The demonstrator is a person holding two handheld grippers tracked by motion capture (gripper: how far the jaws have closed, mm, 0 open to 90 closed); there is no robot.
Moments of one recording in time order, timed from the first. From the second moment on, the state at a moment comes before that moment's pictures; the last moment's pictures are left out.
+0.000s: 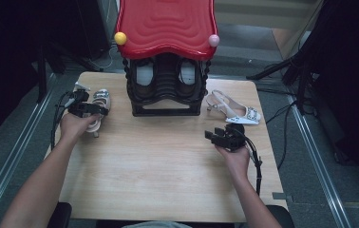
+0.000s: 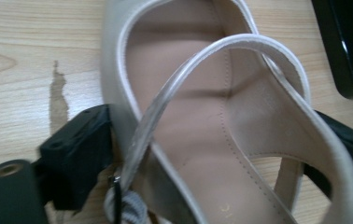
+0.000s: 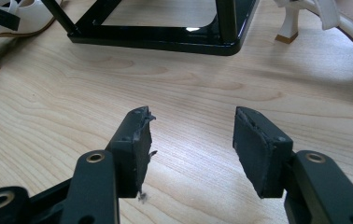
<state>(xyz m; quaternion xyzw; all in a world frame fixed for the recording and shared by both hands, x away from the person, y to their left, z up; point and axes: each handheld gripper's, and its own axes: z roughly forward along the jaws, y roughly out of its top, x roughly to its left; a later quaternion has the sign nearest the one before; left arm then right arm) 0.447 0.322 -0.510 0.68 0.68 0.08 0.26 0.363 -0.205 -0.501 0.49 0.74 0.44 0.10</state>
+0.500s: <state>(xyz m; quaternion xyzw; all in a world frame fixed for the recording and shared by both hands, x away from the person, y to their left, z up) 0.443 0.325 -0.505 0.67 0.69 0.09 0.26 0.363 -0.203 -0.502 0.49 0.75 0.43 0.11</state>
